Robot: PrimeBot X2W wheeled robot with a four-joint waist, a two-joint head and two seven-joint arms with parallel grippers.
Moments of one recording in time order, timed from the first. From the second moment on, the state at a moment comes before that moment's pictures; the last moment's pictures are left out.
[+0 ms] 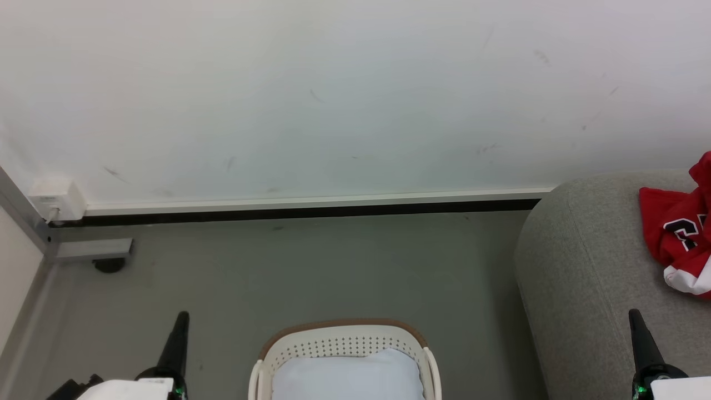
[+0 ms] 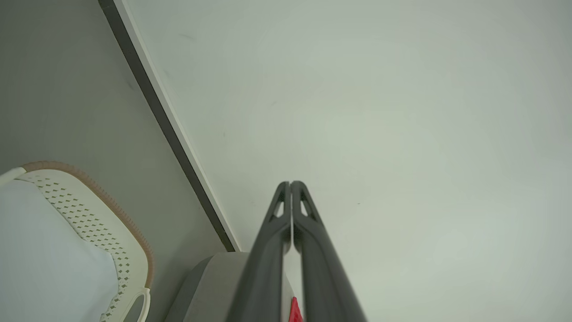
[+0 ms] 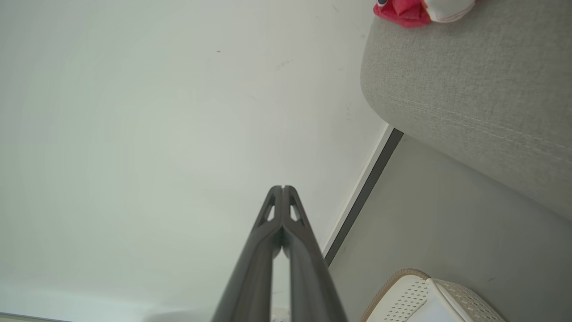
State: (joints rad) left arm -0.08 0.04 0.08 0.27 -1.40 -0.13 0.06; right arm -0.07 -0.04 -0.10 0.25 1.39 0.13 0.06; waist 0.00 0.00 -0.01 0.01
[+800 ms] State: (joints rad) left arm -0.10 0.05 0.11 0.25 -1.57 -0.13 0.10; right arm -0.10 -0.05 -0.11 0.25 1.57 0.13 0.10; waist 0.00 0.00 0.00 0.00
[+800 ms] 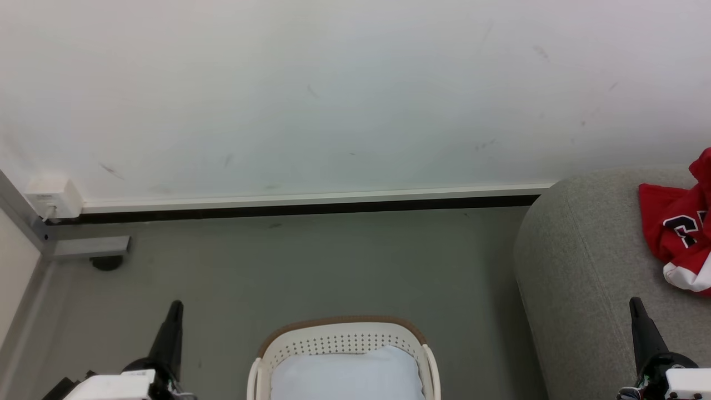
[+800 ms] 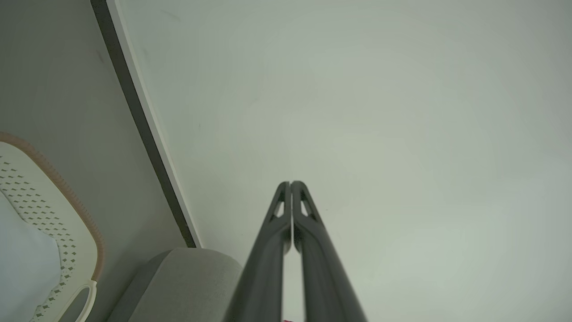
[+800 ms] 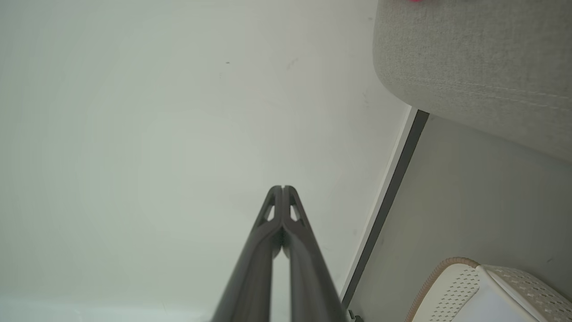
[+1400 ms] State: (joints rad) left arm -0.10 0.05 0.11 0.25 -1.61 -0.13 0.11; right arm -0.10 -0.05 -0.11 0.25 1.61 0.13 0.11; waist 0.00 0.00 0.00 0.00
